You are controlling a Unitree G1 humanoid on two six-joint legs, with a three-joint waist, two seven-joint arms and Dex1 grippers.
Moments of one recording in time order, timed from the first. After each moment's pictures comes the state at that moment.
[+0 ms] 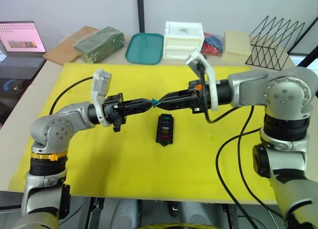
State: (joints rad) left arm -0.52 0.54 0.13 -0.18 -0.97 0.95 -1.02; right arm -0.98 -0.51 -0.05 -0.23 0.96 1.55 0.70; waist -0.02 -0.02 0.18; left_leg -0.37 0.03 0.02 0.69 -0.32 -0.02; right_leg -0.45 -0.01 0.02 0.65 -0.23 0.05
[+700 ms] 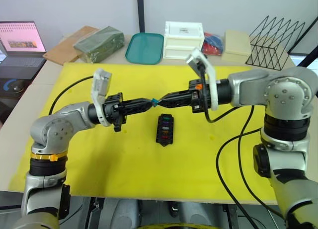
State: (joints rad) left arm -0.52 0.55 0.13 -0.19 -0.97 0.95 -1.00; right arm -0.98 -0.51 -0.05 -0.23 0.96 1.54 0.70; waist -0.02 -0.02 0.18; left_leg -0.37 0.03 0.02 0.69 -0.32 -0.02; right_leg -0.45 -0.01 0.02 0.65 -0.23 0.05
